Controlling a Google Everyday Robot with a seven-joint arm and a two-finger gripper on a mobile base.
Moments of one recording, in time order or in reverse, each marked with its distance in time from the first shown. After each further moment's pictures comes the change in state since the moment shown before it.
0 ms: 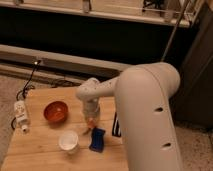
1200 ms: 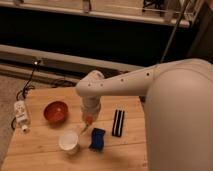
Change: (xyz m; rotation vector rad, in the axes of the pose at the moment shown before) arm 0.042 -0.013 -0.086 -0.116 -0.074 -0.221
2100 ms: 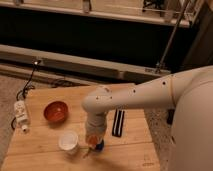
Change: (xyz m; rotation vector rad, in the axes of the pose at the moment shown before) arm 0.101 -0.032 0.022 0.014 0.177 0.012
